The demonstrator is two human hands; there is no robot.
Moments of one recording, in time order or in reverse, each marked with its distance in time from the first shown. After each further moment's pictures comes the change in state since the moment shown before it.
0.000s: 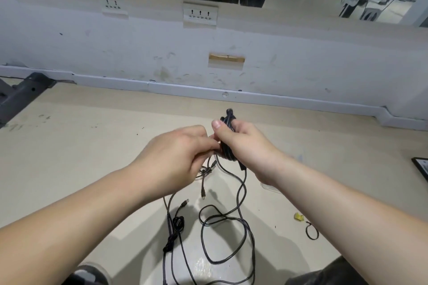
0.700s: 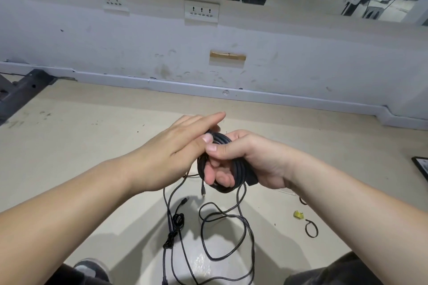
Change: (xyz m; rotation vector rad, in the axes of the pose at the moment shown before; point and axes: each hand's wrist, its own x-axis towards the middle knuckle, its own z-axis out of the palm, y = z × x) left_hand 0.000 -0.004 -0.010 -0.390 -0.126 -0.090; right_hand -0.020 -0.011 -0.012 0.195 -0.627 0.130
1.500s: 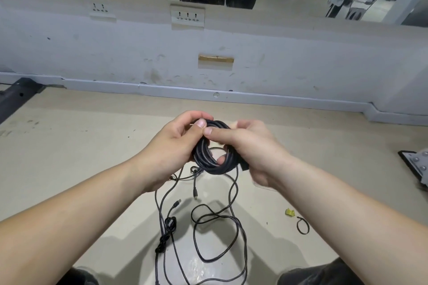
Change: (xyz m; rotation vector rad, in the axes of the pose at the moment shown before) left_hand 0.027 0.018 0.037 -0.747 0.219 -0.292; right_hand -0.013 0.004 -0.008 0.098 0.670 -0.122
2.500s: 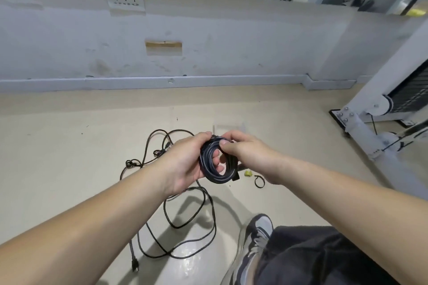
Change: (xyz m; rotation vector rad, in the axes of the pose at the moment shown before) left_hand -0.036 -0.044 0.123 -0.419 -0.183 -0.544; right_hand -0.092 0.075 -0.094 -0.365 0.063 0.087
